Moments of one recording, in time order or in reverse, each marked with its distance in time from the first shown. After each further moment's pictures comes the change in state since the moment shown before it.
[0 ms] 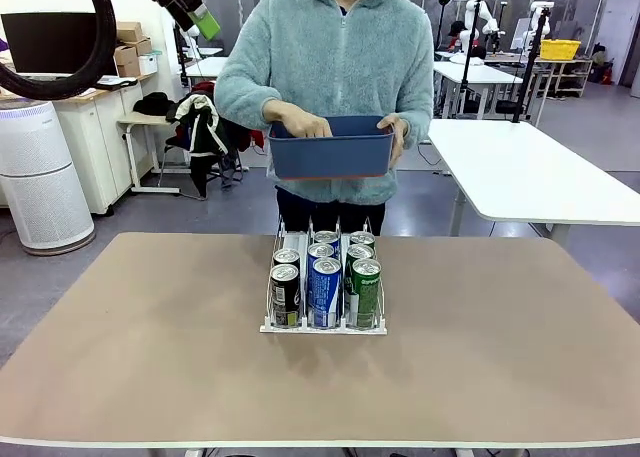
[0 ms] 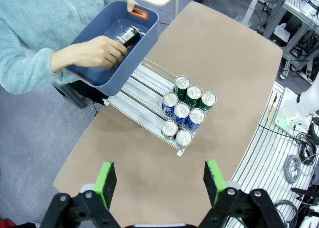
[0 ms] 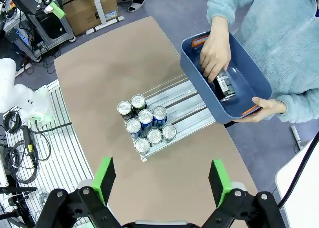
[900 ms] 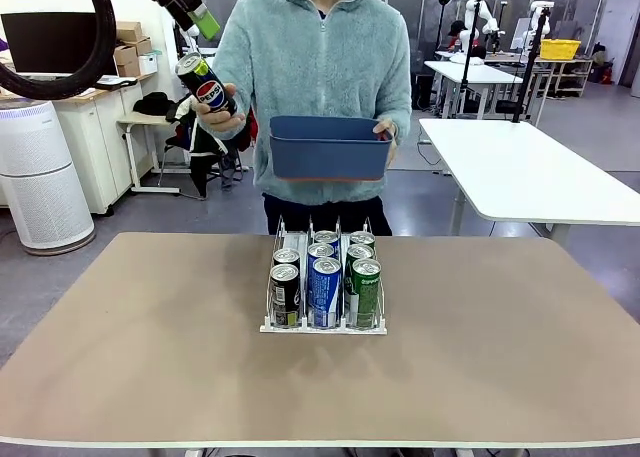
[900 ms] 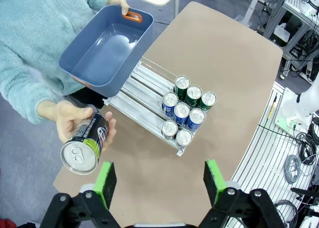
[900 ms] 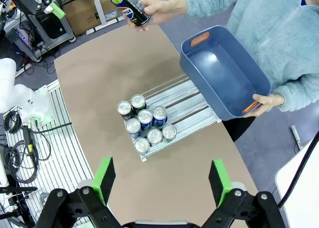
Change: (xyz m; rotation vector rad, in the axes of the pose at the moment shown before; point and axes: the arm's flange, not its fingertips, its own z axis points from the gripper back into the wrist) left arm 0.000 0.000 0.000 0.000 0.000 0.000; right arm 0.000 0.000 0.000 0.000 0.000 0.000
